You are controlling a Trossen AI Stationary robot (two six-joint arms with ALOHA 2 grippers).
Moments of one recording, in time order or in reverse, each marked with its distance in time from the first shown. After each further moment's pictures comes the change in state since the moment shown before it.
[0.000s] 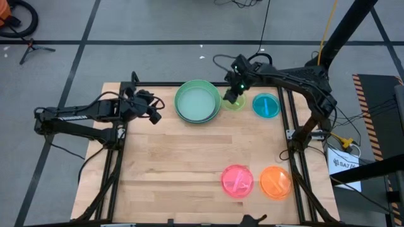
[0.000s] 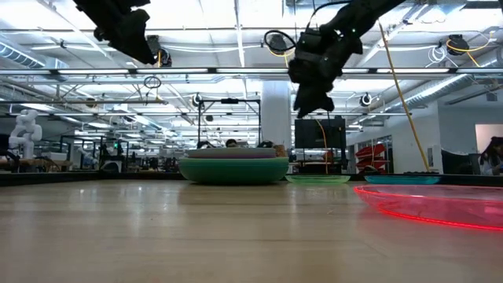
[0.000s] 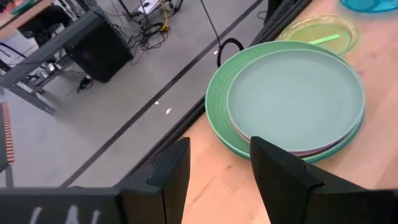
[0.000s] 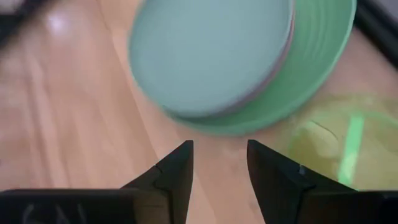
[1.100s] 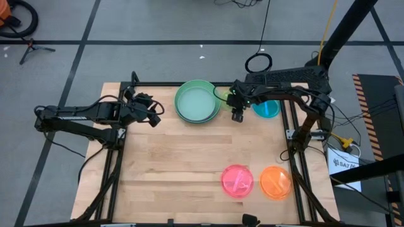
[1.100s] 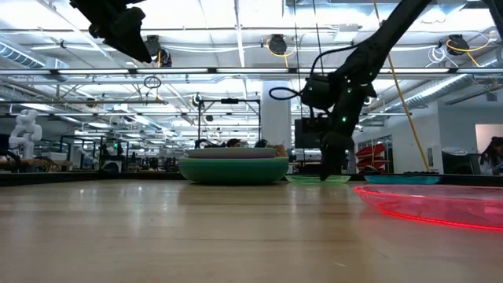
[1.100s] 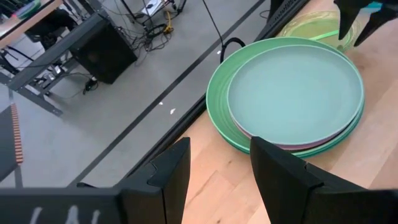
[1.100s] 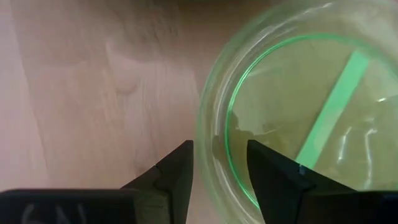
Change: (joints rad) left arm -0.079 0.000 0.000 -0.053 -0.071 -0.058; right arm 0.054 0.074 -0.420 0.394 0.355 -0.399
